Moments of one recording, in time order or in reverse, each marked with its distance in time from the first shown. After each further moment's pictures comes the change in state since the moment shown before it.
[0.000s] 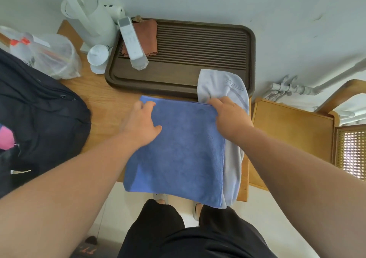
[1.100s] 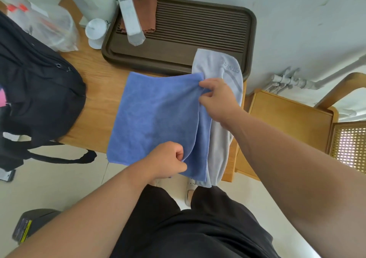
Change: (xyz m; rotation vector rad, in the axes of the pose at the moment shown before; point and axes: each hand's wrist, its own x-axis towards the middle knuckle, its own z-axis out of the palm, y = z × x) left_hand -0.135 0.077 0.059 -0.410 -0.475 -0.027; right_hand -0.022 -0.014 0.003 0.704 0.109 0.050
